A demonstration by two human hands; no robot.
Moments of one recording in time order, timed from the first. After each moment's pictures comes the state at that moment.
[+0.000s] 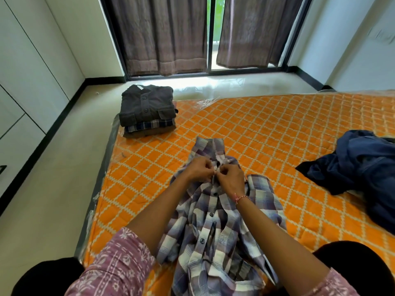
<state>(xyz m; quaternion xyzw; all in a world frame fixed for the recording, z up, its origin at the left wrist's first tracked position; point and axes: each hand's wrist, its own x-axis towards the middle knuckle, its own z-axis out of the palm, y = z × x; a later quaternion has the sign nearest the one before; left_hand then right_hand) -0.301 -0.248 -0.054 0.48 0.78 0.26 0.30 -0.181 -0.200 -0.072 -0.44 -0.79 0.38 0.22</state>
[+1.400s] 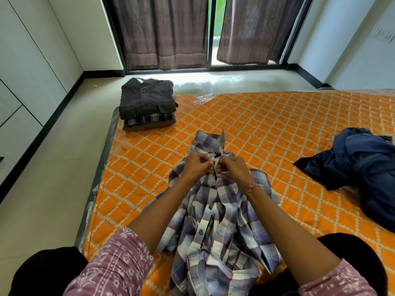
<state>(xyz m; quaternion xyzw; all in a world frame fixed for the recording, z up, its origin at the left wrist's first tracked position) -0.284 -0.265 -0.070 0.36 0.73 0.51 0.28 -0.169 -0.189 -0.055 -0.41 -0.72 0.52 0.20</state>
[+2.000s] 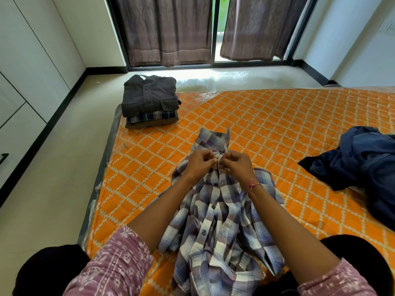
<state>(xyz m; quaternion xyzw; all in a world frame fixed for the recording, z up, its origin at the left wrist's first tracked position) -0.290 -0.264 -0.069 0.40 0.71 0.51 0.27 -0.172 -0.189 -0.053 -0.38 -0.68 0.58 0.26</state>
